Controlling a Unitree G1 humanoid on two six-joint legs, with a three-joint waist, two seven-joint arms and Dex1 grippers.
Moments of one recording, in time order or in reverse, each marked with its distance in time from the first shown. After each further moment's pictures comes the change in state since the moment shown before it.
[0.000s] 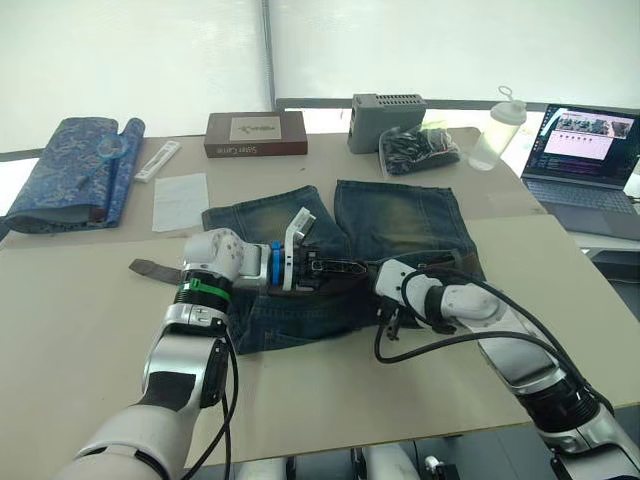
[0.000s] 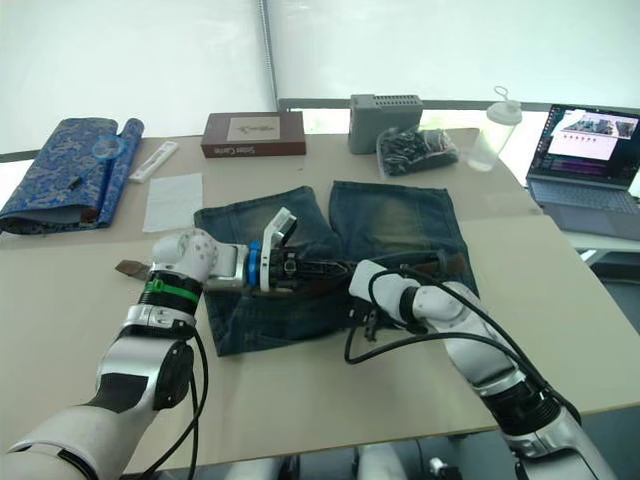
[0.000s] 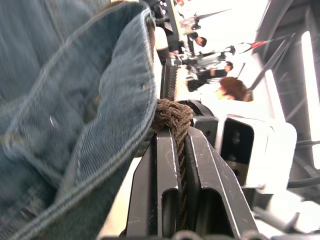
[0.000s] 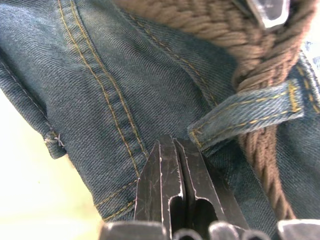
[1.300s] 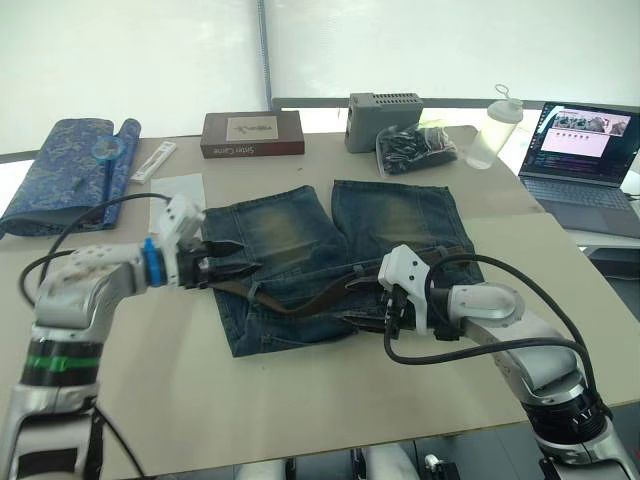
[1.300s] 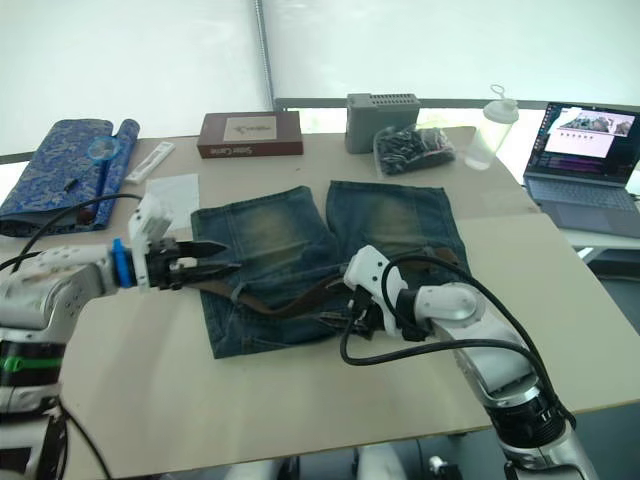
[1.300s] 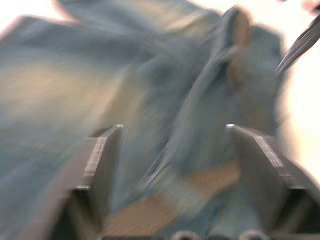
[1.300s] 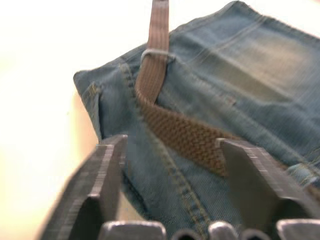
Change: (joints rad) left arm 0.519 0.542 -0.011 -0.590 0.255 -0.967 -0.115; right arm 0.012 0.069 -0.122 -0.181 0.356 0.184 0.067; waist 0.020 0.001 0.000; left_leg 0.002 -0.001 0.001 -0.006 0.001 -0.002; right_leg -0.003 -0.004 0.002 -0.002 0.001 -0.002
